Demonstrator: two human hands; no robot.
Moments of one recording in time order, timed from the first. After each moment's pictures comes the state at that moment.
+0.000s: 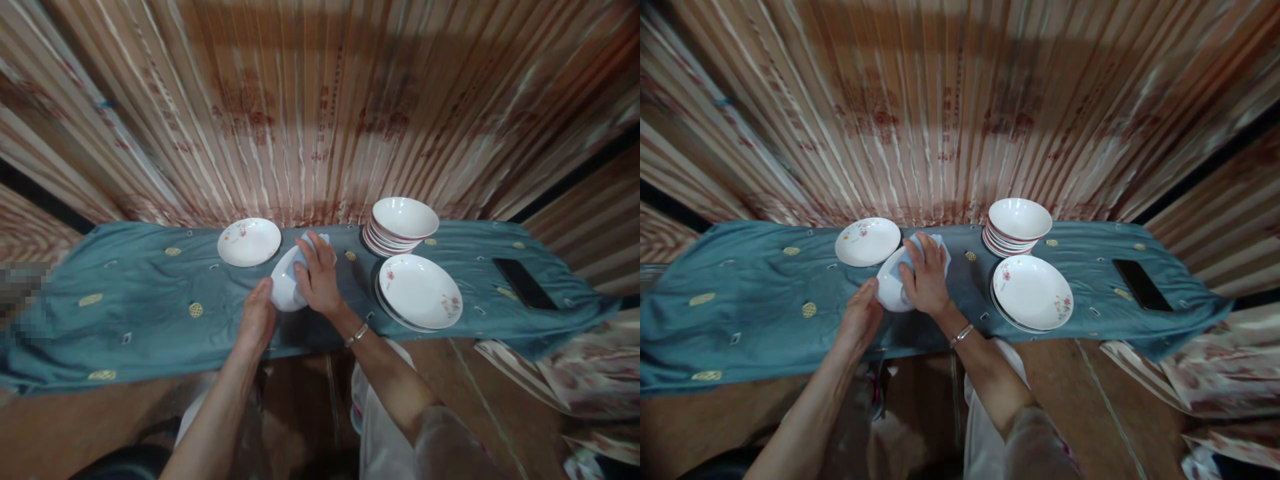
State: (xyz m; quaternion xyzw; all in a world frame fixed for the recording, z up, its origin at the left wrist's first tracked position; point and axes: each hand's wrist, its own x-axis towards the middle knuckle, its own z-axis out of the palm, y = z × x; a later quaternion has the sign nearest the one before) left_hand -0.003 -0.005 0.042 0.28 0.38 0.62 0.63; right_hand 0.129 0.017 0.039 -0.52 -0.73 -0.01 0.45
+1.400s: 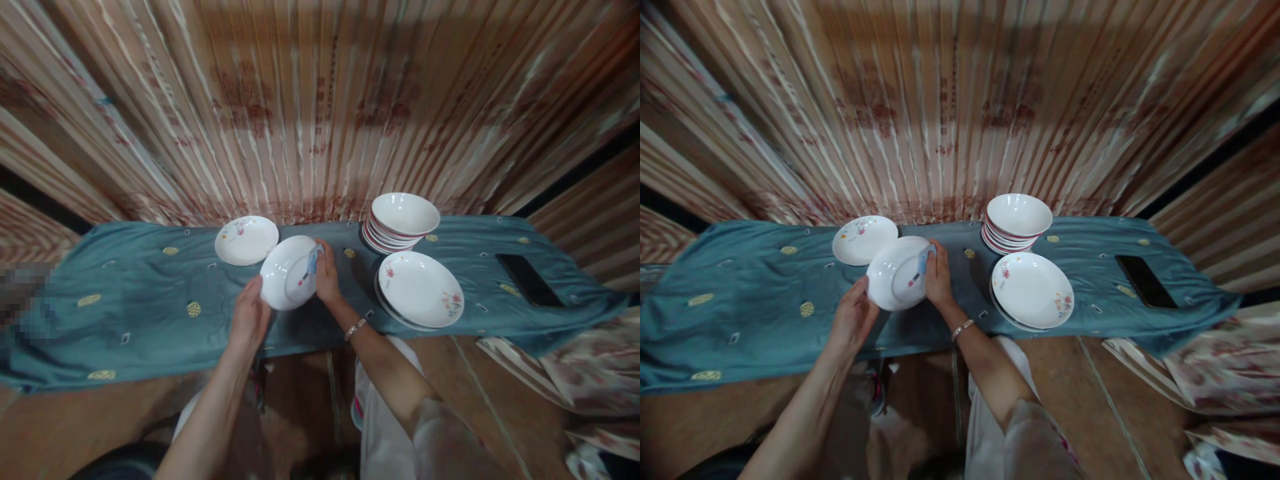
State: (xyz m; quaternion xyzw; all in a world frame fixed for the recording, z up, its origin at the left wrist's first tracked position) left_hand -0.010 0.004 0.034 0.18 0.40 0.66 0.60; right_hand 0.137 0.050 -0.018 -0.55 -0.50 0.24 0.62
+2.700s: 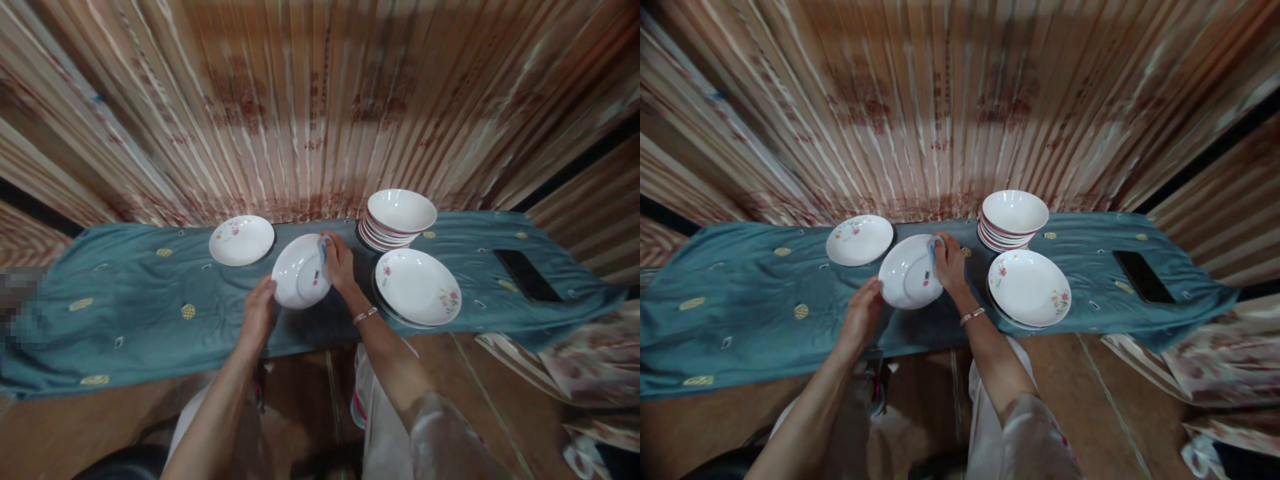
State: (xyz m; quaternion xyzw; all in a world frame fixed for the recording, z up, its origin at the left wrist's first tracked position) left_hand 0.000 -0.002 0.028 0.32 0.45 0.59 0.59; right_hand 0.183 0.061 0.005 -0.56 -0.58 0.11 0.58
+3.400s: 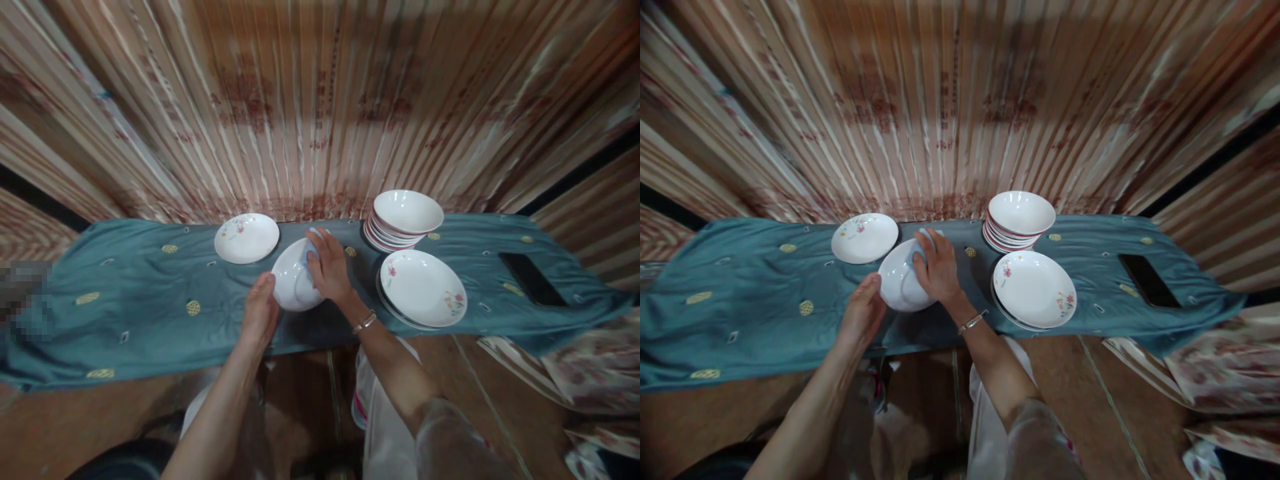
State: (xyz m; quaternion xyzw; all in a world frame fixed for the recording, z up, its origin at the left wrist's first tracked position) left_hand 0.006 -0.002 0.039 0.27 0.38 0.62 0.64; right_hand 0.160 0.035 0.028 -0.51 -0.73 -0.02 0.46
